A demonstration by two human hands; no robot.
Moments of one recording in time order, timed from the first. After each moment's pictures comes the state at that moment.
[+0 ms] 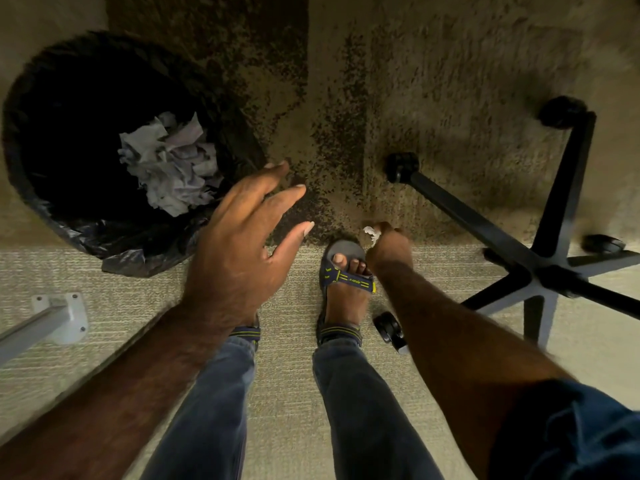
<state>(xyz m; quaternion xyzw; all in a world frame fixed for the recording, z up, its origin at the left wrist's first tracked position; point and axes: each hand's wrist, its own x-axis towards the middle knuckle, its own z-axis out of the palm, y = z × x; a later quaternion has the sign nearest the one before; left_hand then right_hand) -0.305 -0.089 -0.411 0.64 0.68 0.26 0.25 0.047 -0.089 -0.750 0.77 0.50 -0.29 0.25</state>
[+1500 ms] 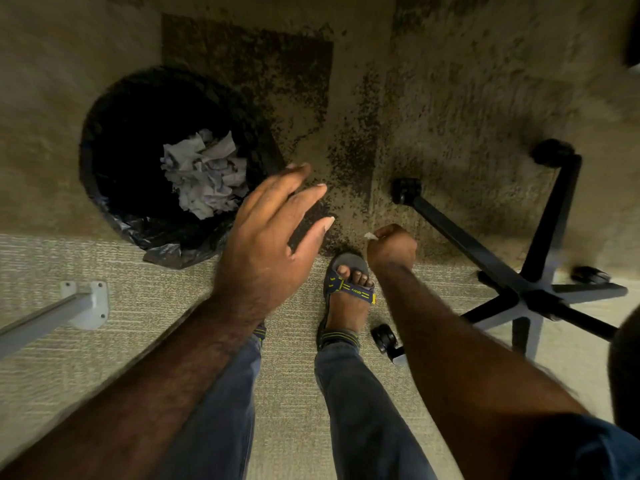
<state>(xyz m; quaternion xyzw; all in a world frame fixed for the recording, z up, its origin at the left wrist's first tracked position) -0.301 -0.076 -0.363 0.60 0.70 0.31 0.23 -0.090 -0.024 -0.501 0.85 0.39 -0.35 0.05</state>
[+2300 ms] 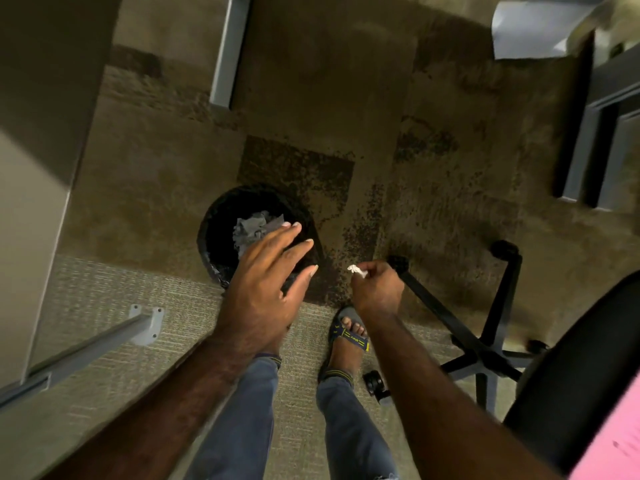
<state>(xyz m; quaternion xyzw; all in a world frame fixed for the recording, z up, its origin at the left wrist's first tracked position) -0.384 -0.076 -0.225 0.59 0.72 0.32 0.17 -0.203 0.006 -0.299 0.82 0.44 -0.36 -0.03</state>
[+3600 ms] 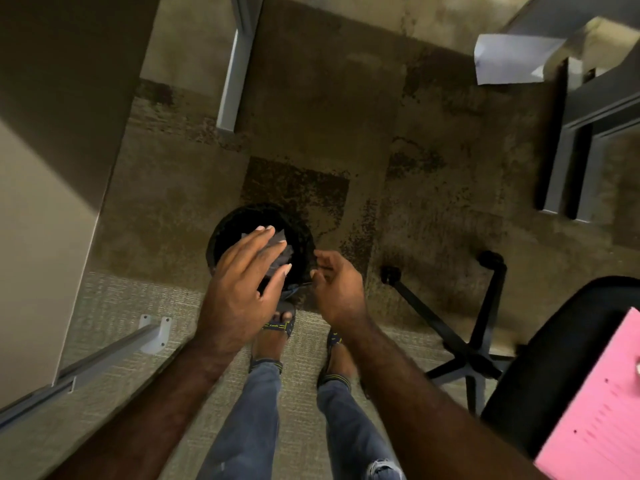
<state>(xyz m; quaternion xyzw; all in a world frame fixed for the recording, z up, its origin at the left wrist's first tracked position) -0.416 -0.075 -0.189 0.60 0.73 0.28 0.15 -0.253 0.003 -0.224 0.63 0.60 -0.48 -0.07</state>
